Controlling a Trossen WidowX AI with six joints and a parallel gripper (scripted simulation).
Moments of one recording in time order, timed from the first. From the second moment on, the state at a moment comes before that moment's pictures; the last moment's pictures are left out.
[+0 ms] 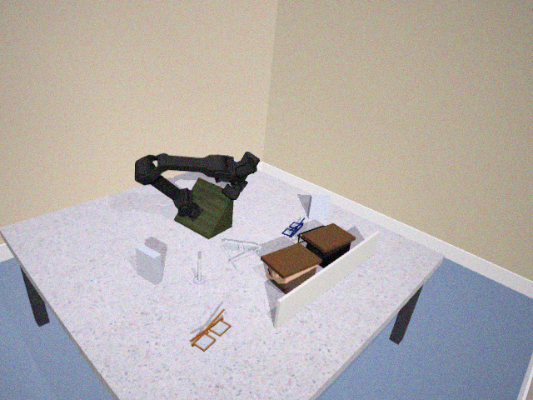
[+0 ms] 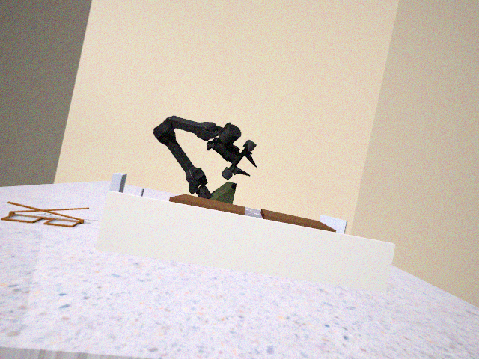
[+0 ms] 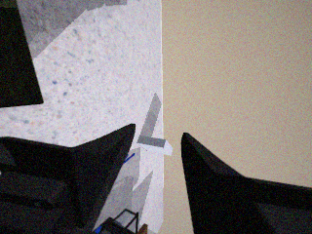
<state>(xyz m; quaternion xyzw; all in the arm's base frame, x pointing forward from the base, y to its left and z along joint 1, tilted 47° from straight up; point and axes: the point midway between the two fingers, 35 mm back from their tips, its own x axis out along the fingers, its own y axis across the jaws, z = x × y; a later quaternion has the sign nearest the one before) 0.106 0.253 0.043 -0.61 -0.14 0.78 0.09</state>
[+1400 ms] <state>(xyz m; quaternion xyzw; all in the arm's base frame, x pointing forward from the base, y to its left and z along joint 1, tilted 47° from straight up) 0.242 0.081 0.071 -0.54 0.63 -0.01 0.56</state>
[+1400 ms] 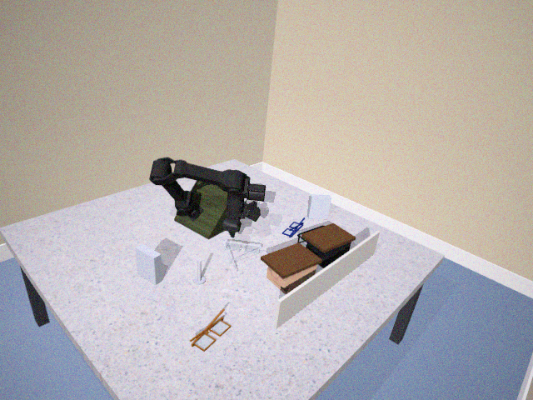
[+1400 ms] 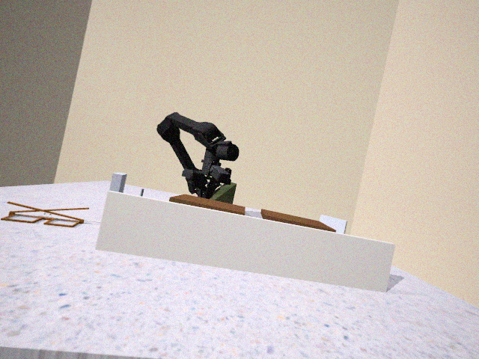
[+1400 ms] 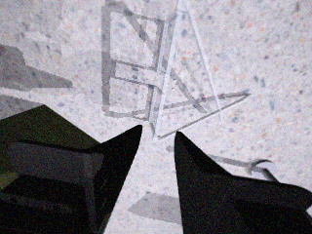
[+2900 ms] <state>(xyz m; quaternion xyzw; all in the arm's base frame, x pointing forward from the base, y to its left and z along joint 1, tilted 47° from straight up) 0.251 0.044 0.030 -0.53 0.63 -0.02 0.57</state>
